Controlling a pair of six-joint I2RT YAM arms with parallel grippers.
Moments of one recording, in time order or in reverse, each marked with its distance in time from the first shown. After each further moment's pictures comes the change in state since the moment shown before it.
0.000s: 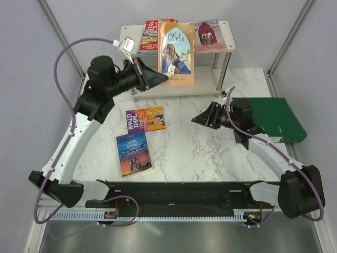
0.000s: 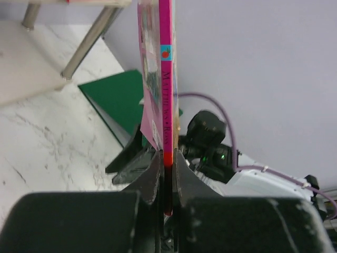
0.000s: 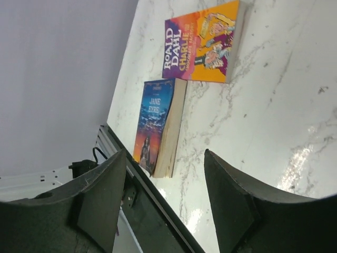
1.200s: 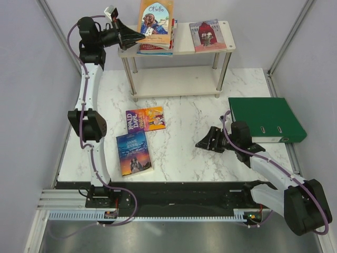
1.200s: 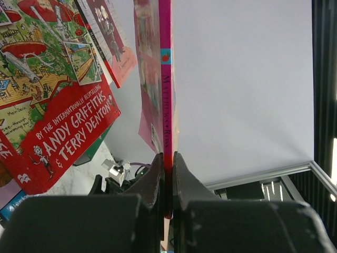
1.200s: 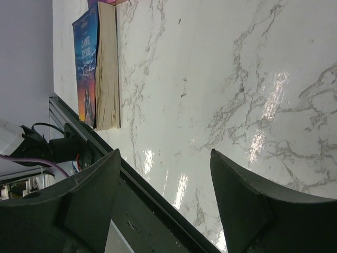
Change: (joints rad) left arm 0.485 0.973 0.986 0.310 0.744 -0.736; right arm 0.044 -0.169 -0.310 -0.140 0.107 -0.097
